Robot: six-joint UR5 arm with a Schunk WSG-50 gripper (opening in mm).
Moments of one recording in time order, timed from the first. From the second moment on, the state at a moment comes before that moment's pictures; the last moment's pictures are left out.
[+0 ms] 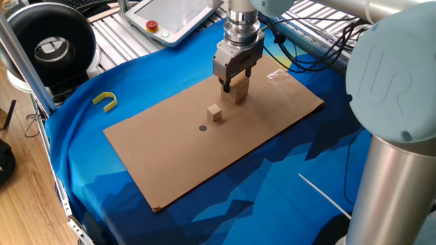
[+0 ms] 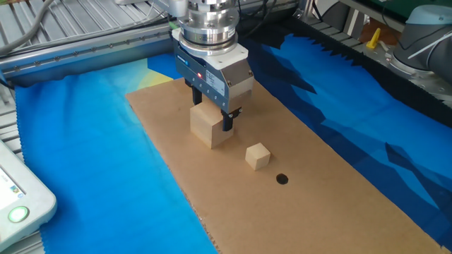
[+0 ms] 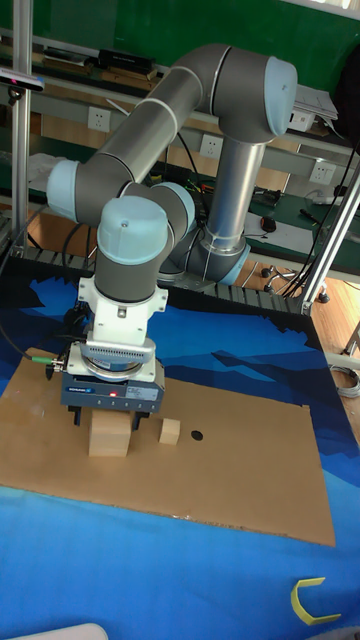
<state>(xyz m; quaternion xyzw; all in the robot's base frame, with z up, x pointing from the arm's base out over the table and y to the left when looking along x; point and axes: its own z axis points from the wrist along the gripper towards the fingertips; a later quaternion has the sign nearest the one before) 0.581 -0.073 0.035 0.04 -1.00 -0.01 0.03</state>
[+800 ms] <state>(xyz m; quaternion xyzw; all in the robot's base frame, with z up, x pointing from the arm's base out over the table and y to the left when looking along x) 0.583 -0.068 0.036 0.07 -1.00 -0.03 0.02</state>
